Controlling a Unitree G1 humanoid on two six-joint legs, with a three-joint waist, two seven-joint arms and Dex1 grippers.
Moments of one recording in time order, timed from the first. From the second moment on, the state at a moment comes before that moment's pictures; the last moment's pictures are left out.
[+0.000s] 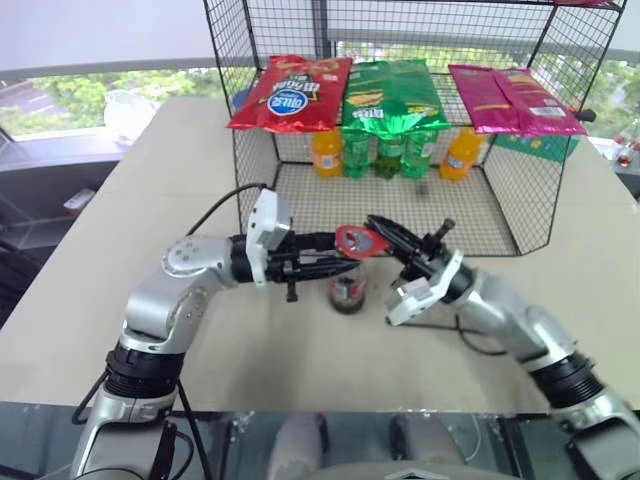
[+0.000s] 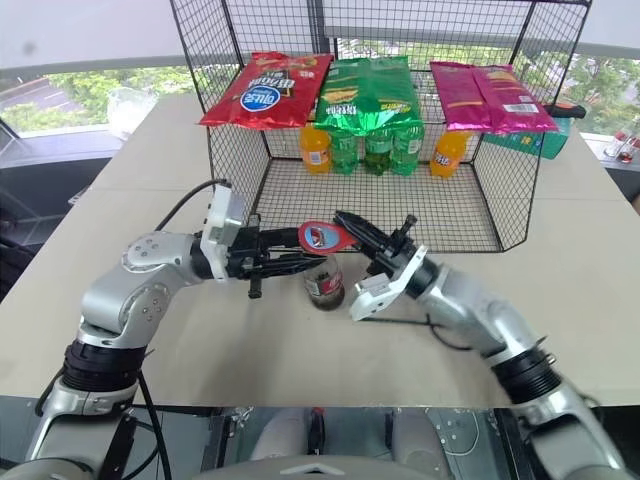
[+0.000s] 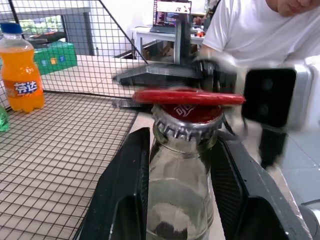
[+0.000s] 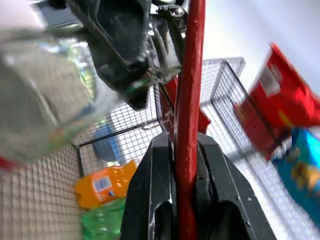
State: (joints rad) left arm -0.40 0.59 -0.03 -0.24 -0.59 0.47 -1.16; right arm -0.48 -0.61 0.34 -0.11 -0.70 -0.61 0.11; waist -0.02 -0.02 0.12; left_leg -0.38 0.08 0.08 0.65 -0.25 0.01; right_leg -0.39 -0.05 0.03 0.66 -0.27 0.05
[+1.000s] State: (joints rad) left arm -0.40 0.57 -0.05 -0.21 -0.59 0.38 -1.18; right arm 0.04 -0.29 -0.03 -0.67 0.13 0.94 0.51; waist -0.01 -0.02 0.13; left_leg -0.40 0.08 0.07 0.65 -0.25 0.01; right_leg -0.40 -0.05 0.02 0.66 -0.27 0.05
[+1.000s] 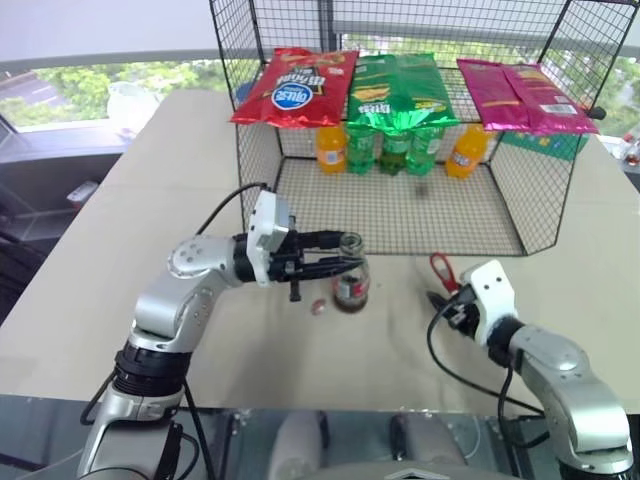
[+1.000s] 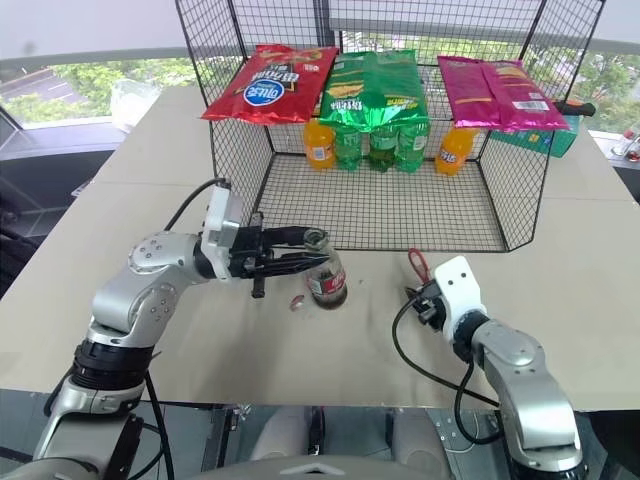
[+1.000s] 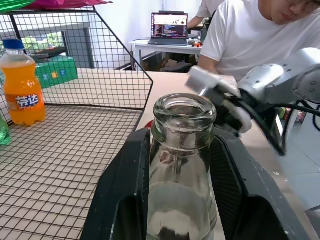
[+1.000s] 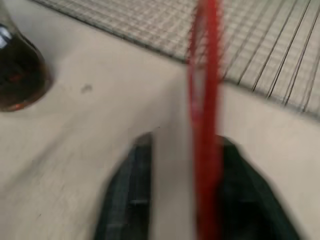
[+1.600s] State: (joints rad) left arm -0.34 0.55 -0.03 -0.24 -0.60 0.38 -1.15; right arm 0.00 -0.45 -0.10 -0.70 0.25 0.93 0.49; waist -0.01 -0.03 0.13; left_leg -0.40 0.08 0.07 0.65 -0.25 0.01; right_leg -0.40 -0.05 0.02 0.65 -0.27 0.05
